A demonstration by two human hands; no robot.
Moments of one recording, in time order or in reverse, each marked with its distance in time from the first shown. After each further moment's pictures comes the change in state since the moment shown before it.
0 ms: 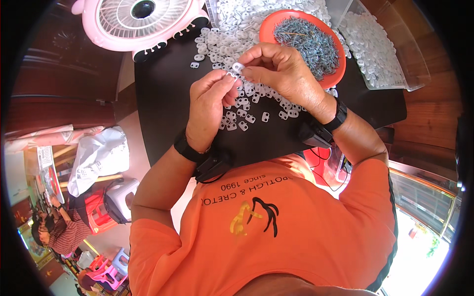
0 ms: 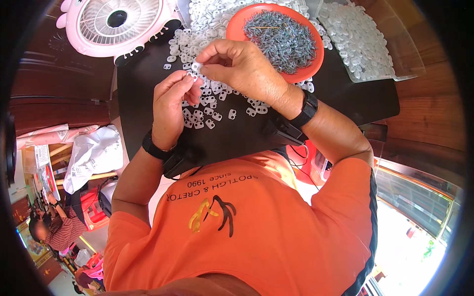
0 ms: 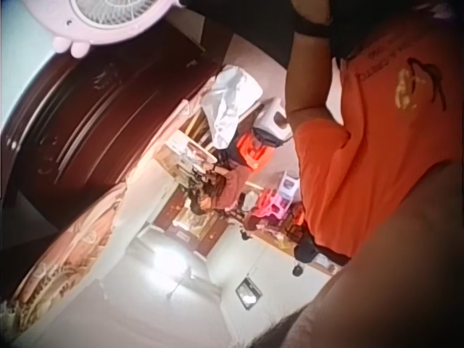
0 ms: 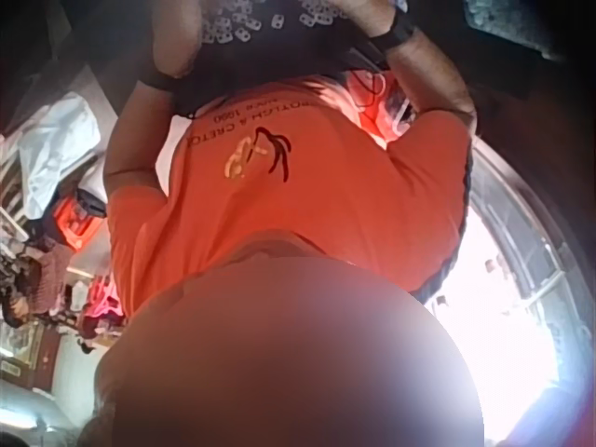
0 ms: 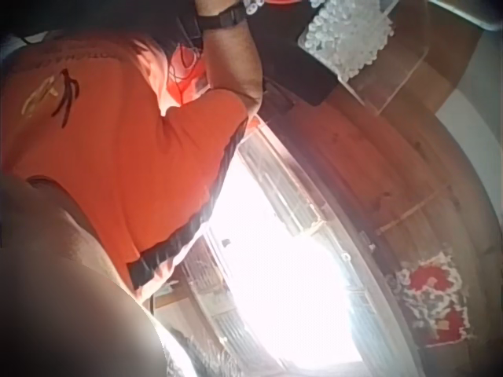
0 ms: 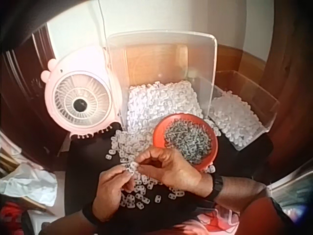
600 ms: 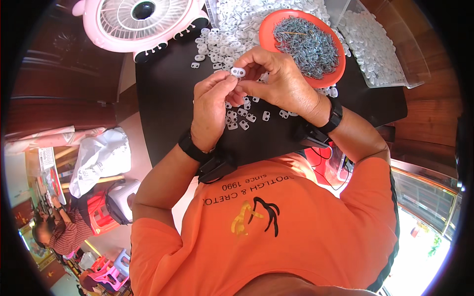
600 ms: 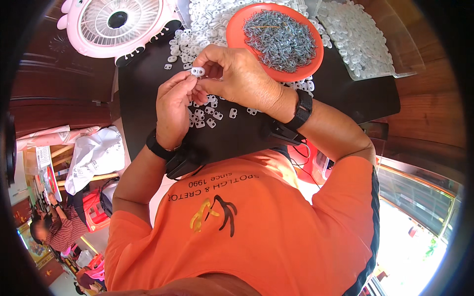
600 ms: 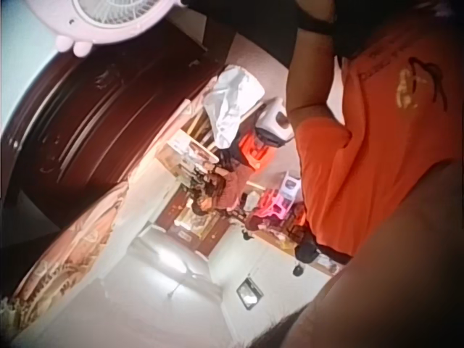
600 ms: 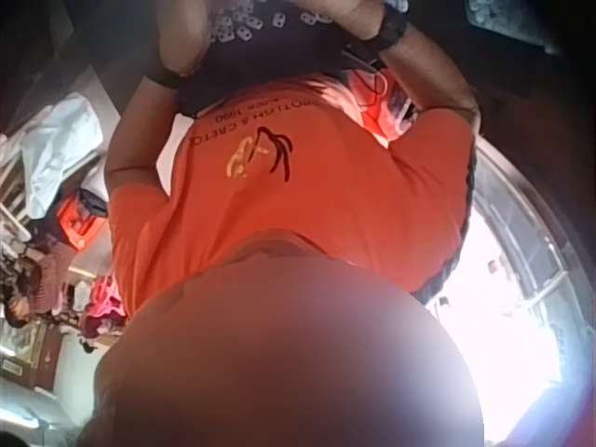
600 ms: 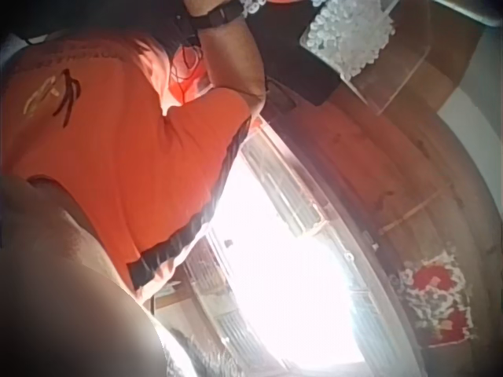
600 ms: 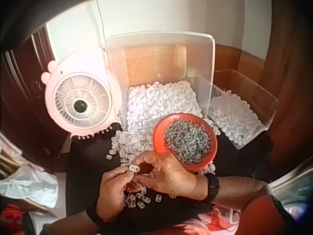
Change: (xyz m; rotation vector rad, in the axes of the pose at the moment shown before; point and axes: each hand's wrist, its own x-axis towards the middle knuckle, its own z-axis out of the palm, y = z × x) left_hand 0.000 -0.004 0.006 -0.118 0.002 -0.017; right_hand -0.002 0.004 0.012 -0.324 0.066 -0.257
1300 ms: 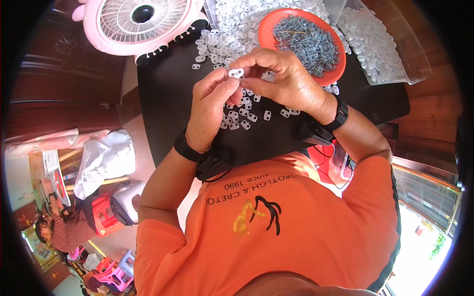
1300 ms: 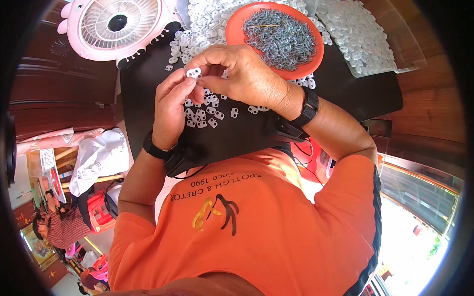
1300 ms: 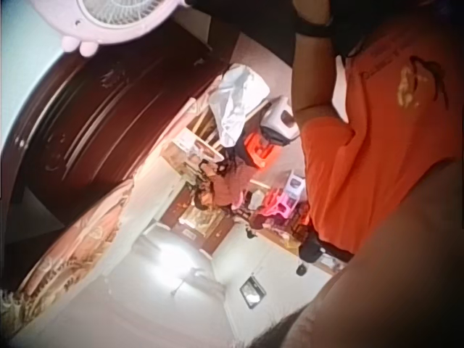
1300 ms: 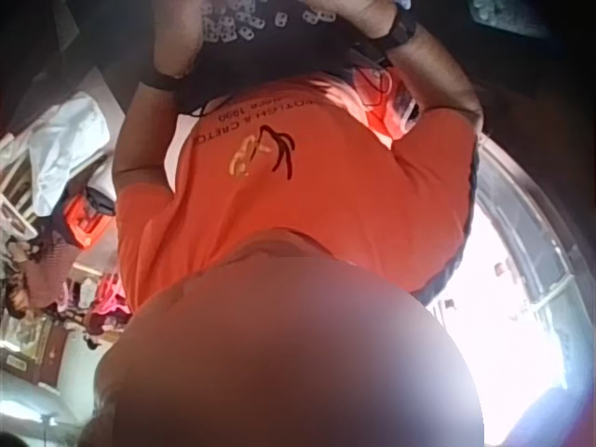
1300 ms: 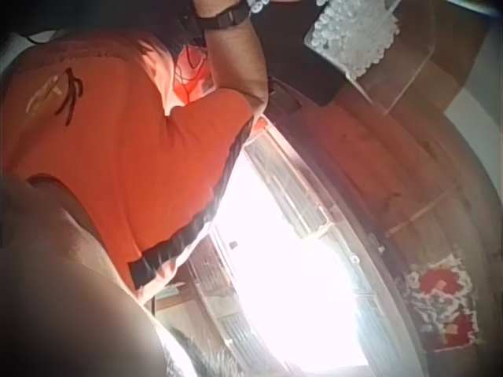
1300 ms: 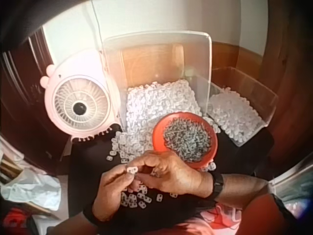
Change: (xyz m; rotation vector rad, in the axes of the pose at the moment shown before) left_hand 0.000 0.012 -0.007 0.187 -0.155 0.086; right_hand 0.001 -0.010 -0.012 0.028 -0.072 -0.108
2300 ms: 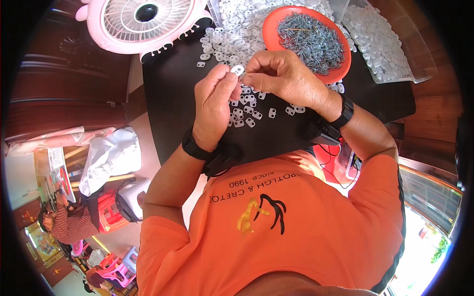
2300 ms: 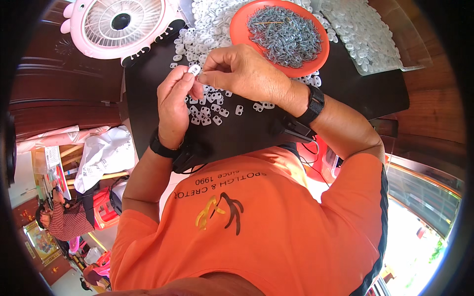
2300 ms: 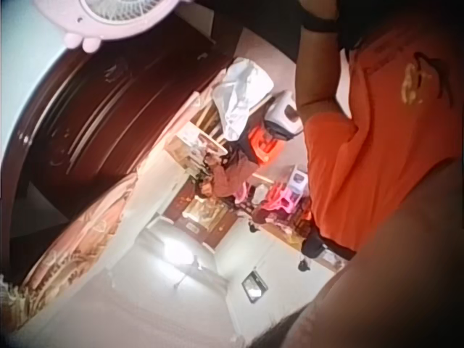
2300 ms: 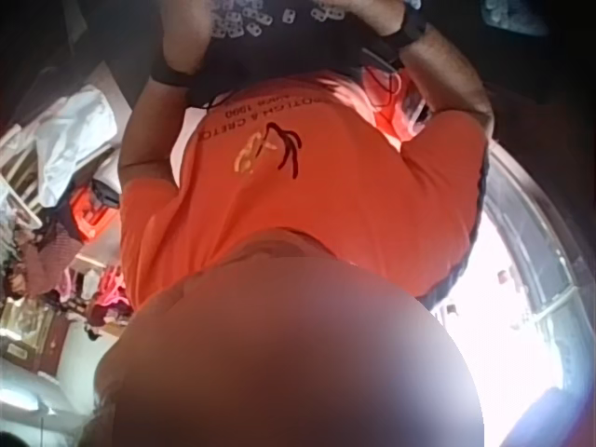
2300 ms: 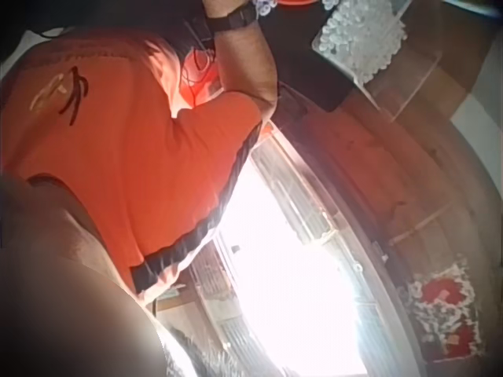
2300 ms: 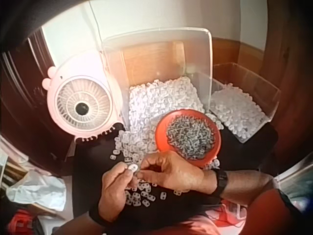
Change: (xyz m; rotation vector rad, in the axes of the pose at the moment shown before) left_hand -0.002 0.000 0.006 0.058 0.128 0.134; right_hand -0.002 -0.002 0.001 0.212 -0.098 0.378
